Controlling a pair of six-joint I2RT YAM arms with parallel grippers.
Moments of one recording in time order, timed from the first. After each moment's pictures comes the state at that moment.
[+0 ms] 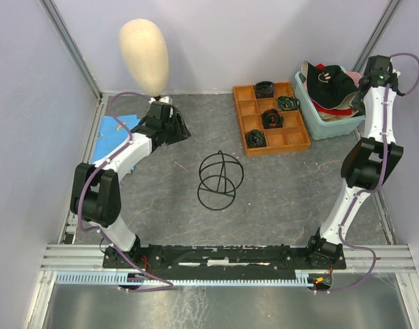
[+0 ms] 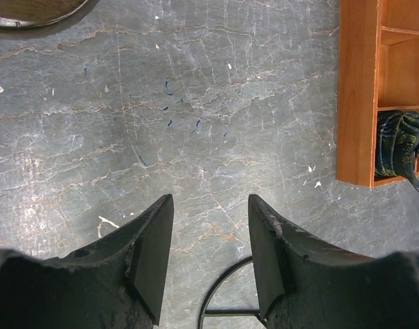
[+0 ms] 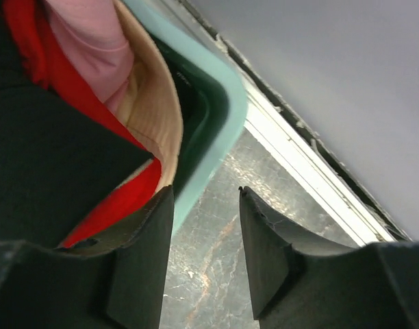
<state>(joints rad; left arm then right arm) -0.31 1.66 1.22 -0.28 0.06 -0.53 -0.32 2.10 2.17 -0.98 0.38 0.34</state>
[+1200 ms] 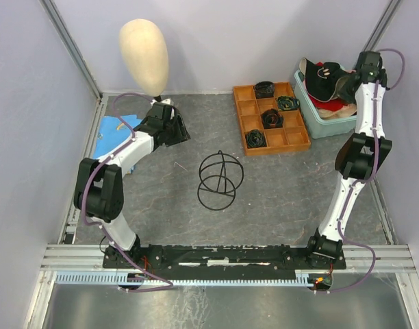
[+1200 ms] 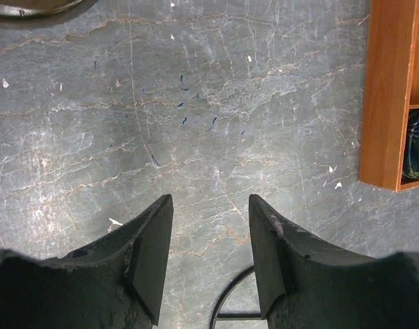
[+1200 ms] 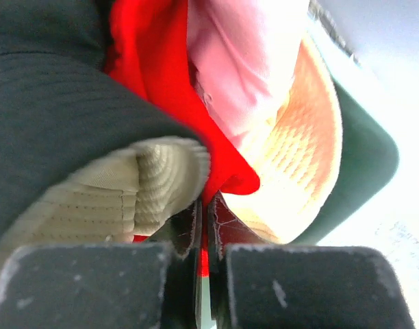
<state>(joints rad) -0.31 1.71 1.23 -0.29 0.05 -0.51 -0.29 2.33 2.40 -0.95 0.11 0.41</state>
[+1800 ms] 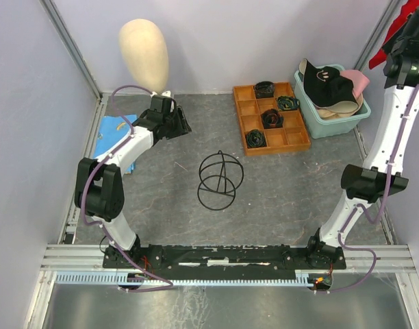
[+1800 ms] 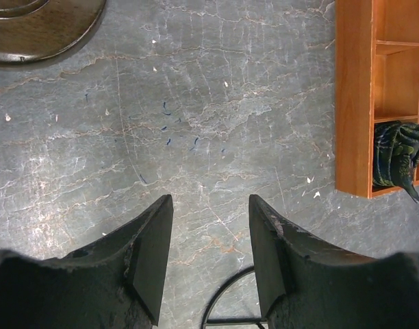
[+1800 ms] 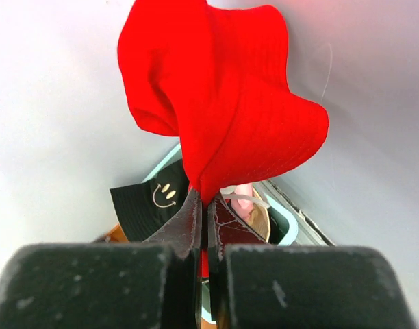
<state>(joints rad) -0.31 1.73 1.32 -0.33 0.06 -0.50 -0.29 1.97 2.61 -0.84 0.28 0.32</state>
